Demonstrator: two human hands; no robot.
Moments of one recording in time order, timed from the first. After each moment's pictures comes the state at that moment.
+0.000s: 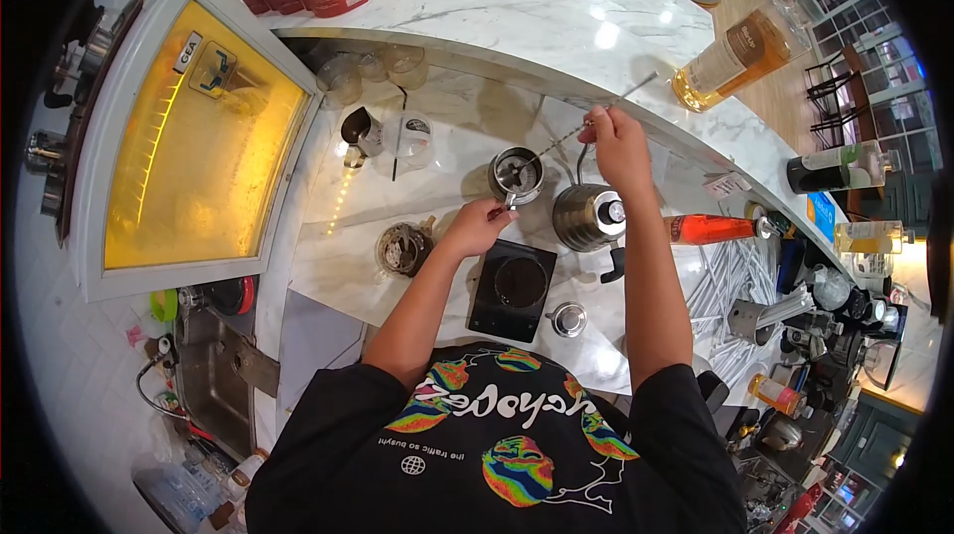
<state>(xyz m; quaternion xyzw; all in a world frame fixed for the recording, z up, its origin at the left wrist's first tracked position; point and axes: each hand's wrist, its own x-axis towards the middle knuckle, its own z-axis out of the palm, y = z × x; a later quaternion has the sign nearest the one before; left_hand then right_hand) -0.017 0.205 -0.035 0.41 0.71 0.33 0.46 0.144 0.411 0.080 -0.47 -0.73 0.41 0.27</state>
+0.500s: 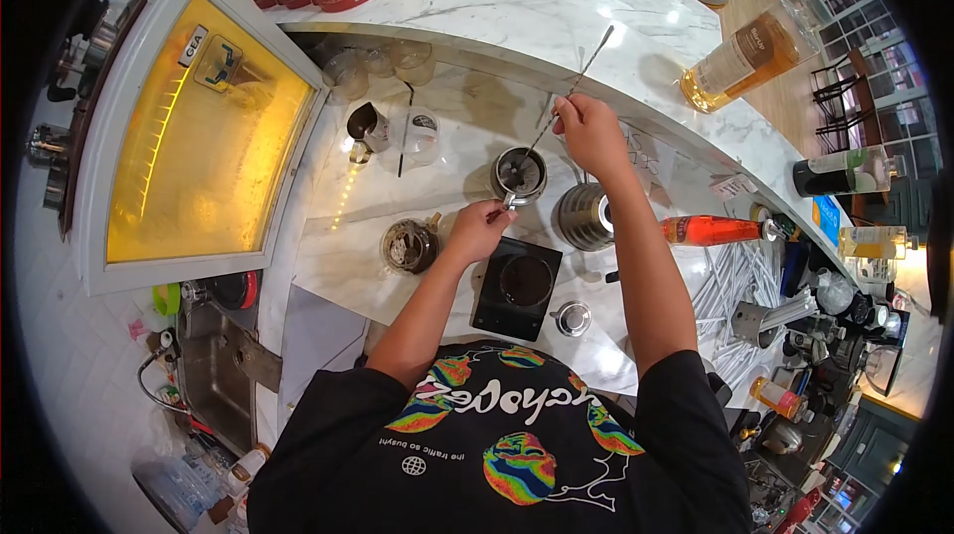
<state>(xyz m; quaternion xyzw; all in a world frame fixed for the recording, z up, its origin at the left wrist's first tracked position) -0.010 0.189 -0.054 0.37 0.73 0.39 0.43 0.099 0.400 0.090 -0.42 -0.78 0.40 0.21</state>
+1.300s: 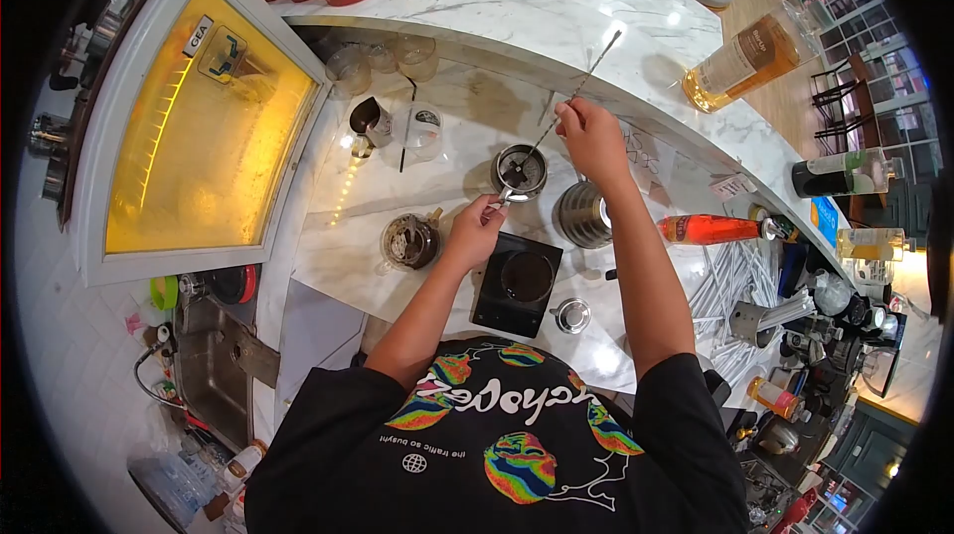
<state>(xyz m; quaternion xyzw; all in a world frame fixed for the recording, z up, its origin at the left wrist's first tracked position) -0.001 0.175 -0.074 0.28 0.71 0.48 0.43 0.102 0.388 0.084 -0.43 -0.78 0.38 0.23</state>
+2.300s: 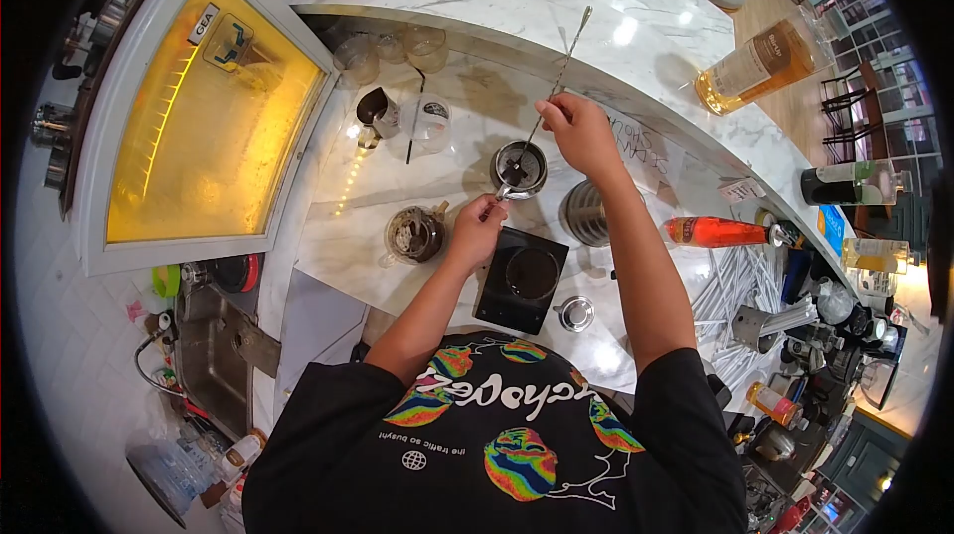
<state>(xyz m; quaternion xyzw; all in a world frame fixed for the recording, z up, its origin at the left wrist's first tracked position) 0.005 0.169 -0.062 0.18 0.68 0.53 0.48 0.081 0.388 0.068 -0.37 -0.80 0.43 0.20</state>
